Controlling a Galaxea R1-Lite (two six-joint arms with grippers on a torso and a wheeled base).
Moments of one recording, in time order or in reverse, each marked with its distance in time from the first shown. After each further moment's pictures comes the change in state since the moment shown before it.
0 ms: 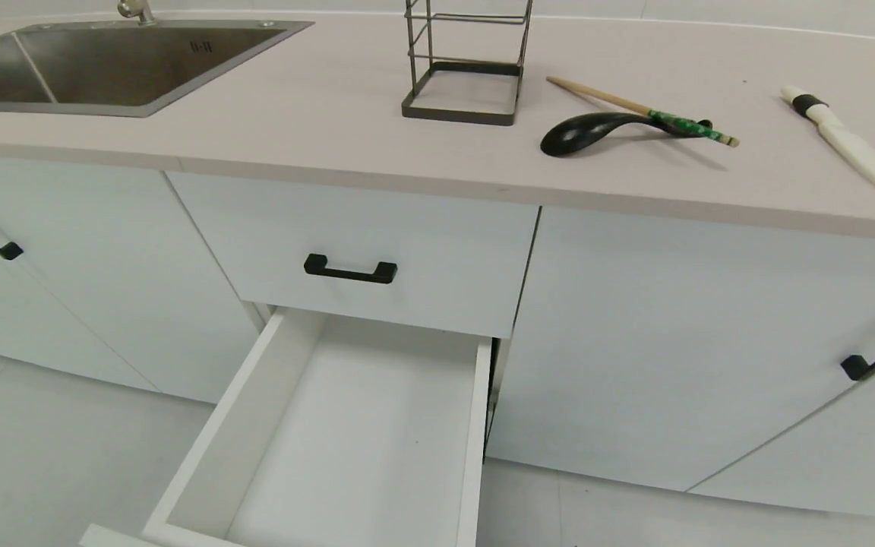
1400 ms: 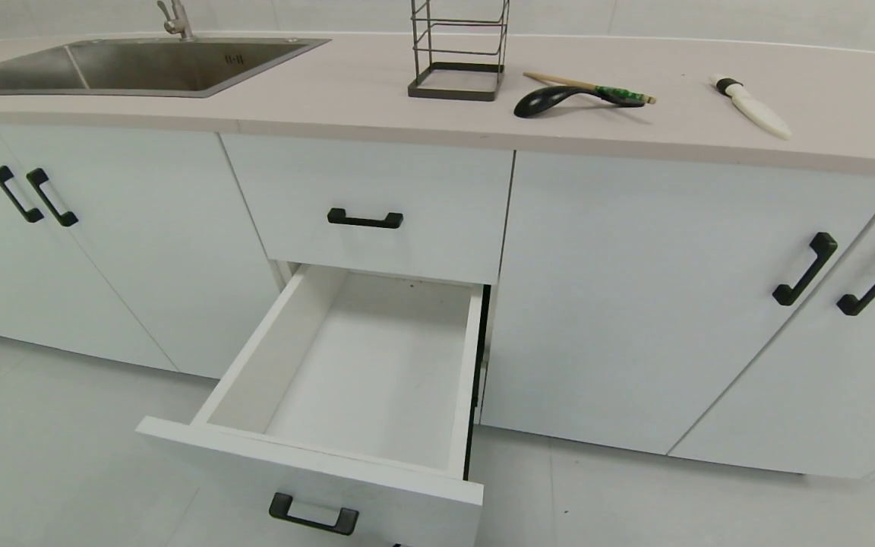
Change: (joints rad) left arm 0.000 0.000 0.000 0.000 -0.010 0.025; right arm 0.000 0.000 0.000 -0.001 0.002 0.003
